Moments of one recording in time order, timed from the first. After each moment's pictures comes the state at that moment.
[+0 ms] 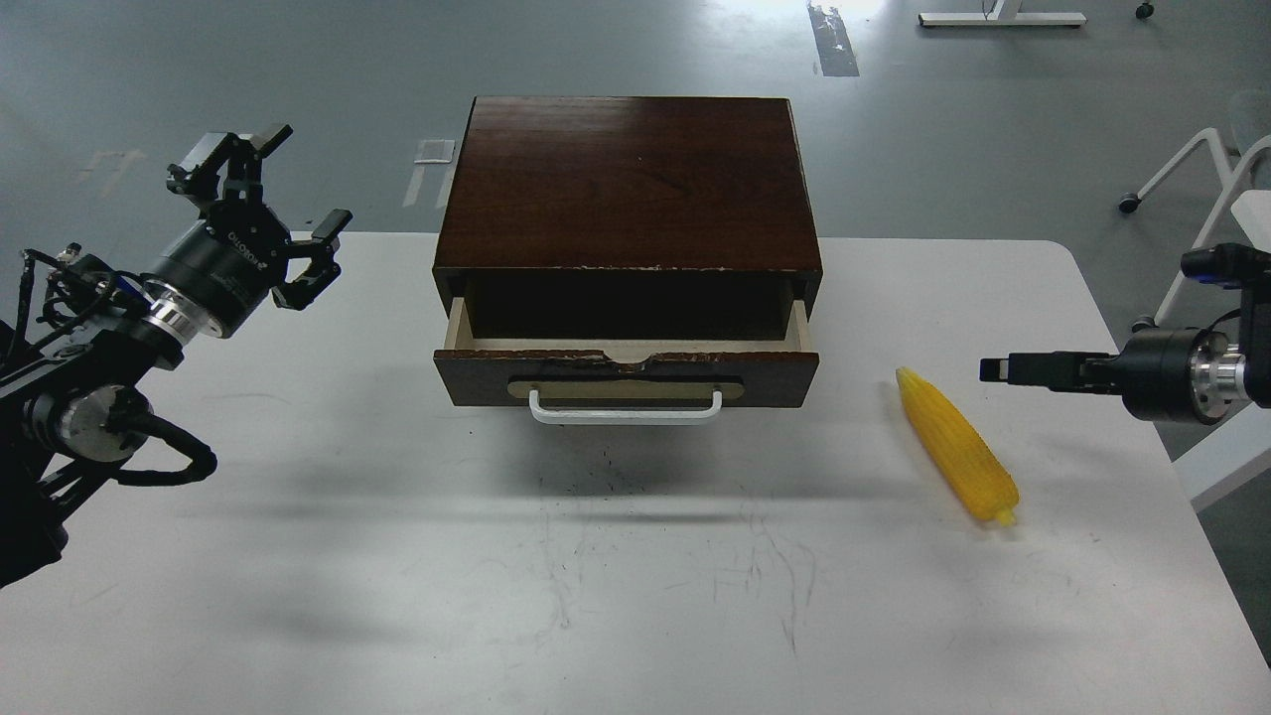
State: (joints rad) left arm -0.67 0.65 -0.54 -0.96 0.10 -0.38 -0.49; right arm 0.93 -0.86 0.09 0.96 -1.42 0.43 0.49
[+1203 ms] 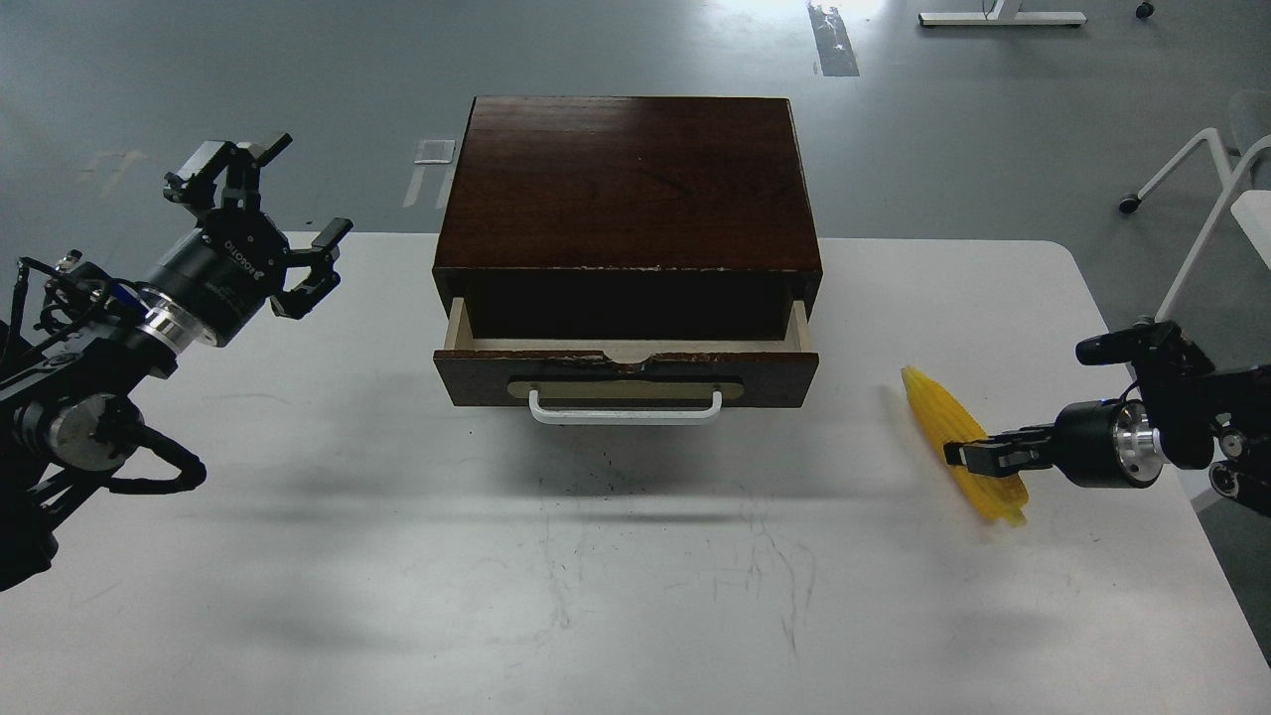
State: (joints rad) left arm -0.66 0.67 -0.54 -0.97 0.10 -0.41 -0.49; right arm 1.02 -0.79 -0.18 0.97 -1.43 0.27 0.49
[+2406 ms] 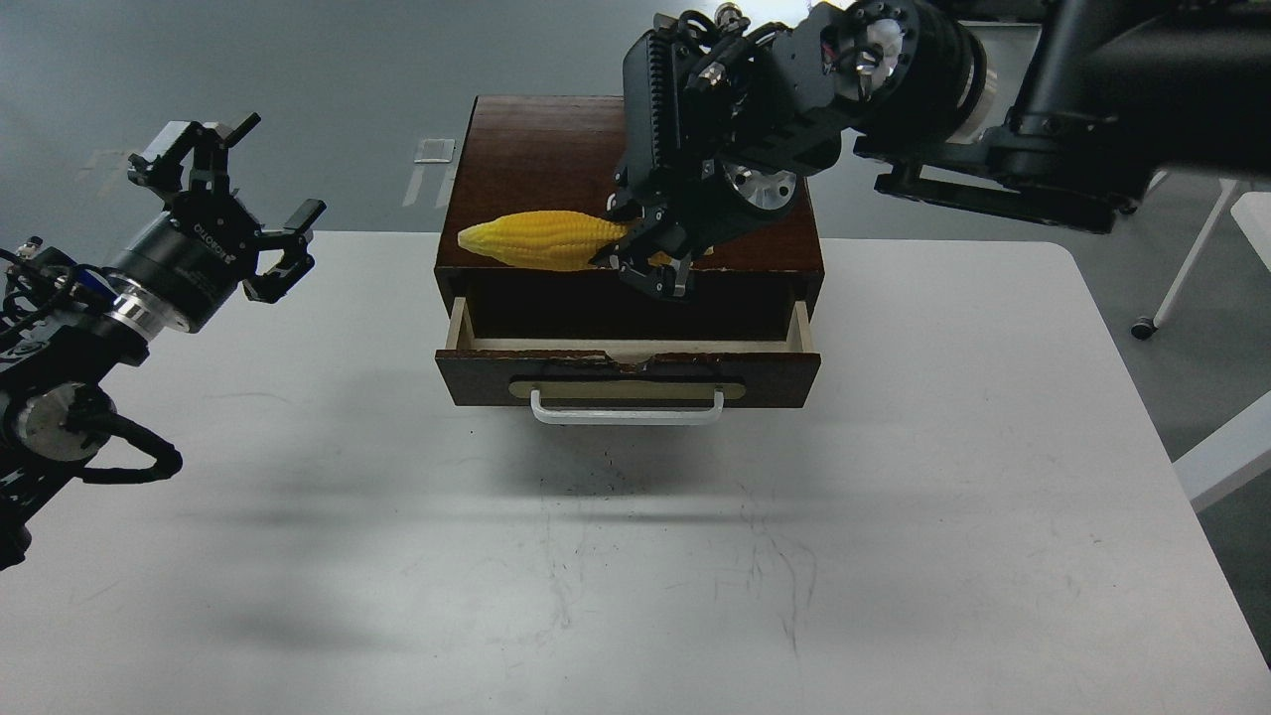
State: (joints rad) left arm -0.66 0.70 -0.57 -0.98 0.10 -0.41 -0.49; right arm 1.92 -0.17 -0.55 1.13 -1.78 0.10 0.49
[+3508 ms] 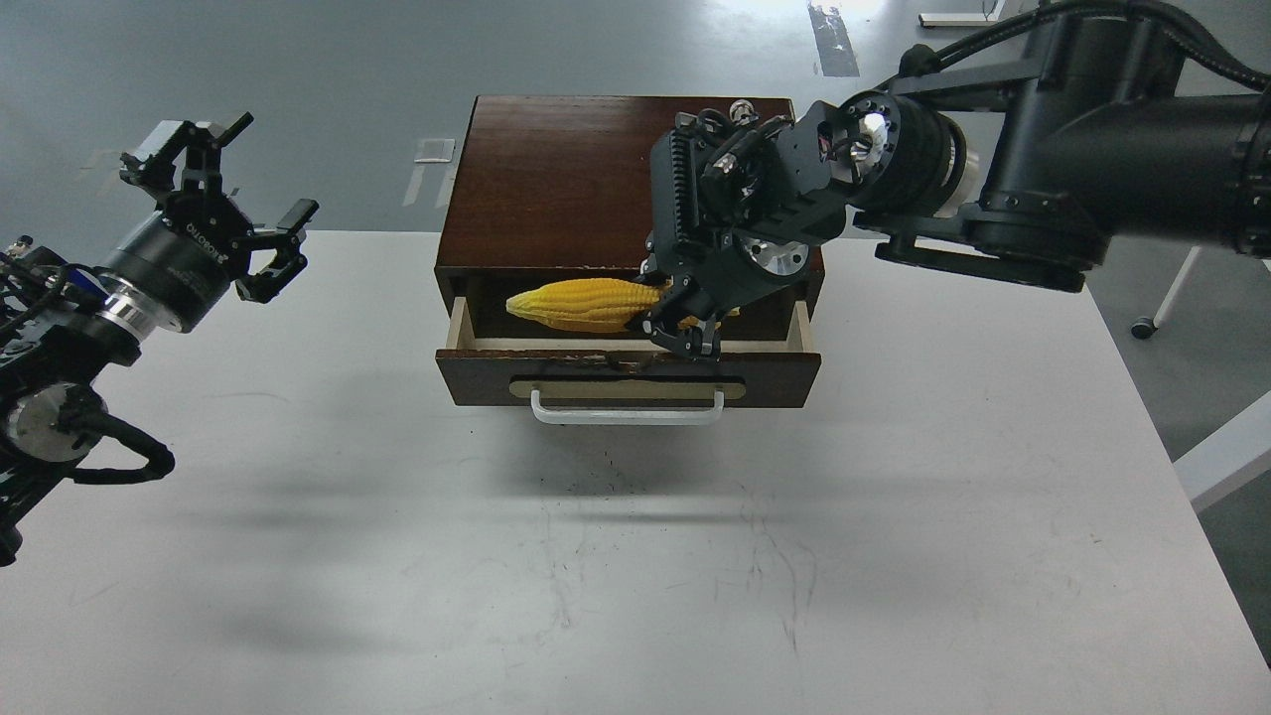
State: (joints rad) left arm -0.66 0.72 -0.57 -0.98 0.10 -0.41 -0.49; right arm 1.81 -0.15 -0.58 1.09 -1.79 0.09 0.49
